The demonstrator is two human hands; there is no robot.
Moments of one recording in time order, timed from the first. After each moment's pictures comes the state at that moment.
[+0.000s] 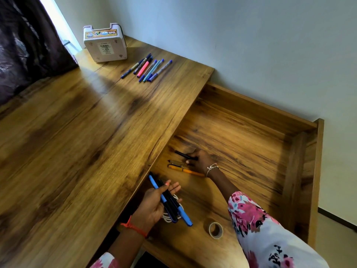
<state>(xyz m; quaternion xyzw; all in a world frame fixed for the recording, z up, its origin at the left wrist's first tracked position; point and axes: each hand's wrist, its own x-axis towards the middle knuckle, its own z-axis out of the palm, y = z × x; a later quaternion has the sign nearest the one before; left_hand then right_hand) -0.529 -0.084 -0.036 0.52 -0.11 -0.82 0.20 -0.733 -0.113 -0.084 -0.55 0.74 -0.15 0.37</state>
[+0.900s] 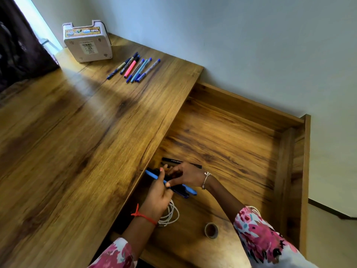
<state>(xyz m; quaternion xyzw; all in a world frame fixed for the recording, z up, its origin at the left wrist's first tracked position) -0.572 -0.105 -0.044 0.52 -0.10 -0.81 0.25 -0.701 -0.090 -0.044 -0.52 0.61 -0.17 0.57</state>
